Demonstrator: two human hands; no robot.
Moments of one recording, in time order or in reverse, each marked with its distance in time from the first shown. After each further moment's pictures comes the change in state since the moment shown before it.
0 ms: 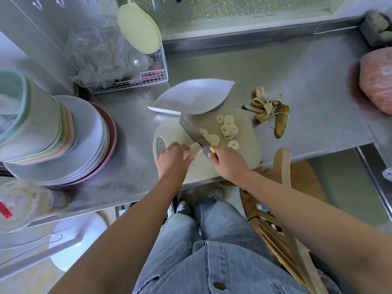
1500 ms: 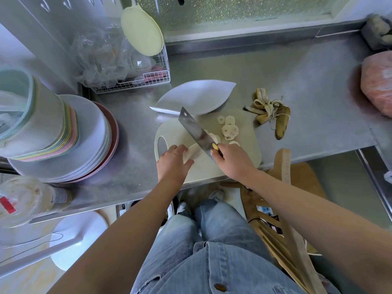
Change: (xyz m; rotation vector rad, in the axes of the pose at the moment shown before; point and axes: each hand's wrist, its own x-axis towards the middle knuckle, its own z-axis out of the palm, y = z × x) left_hand -0.008 -0.005 0.002 -0.014 -0.014 -0.003; right_hand -0.005 0.002 -0.017 0.052 0.069 -0.080
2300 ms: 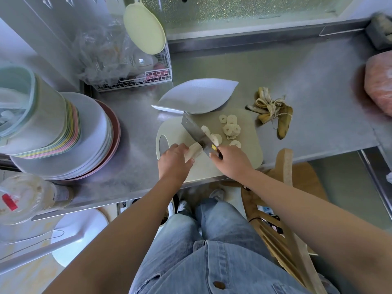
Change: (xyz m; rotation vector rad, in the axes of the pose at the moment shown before) left_hand 0.004 -0.004 0.004 0.006 -0.016 -0.014; right_hand 0.004 0.000 0.010 0.045 -0.079 0.087
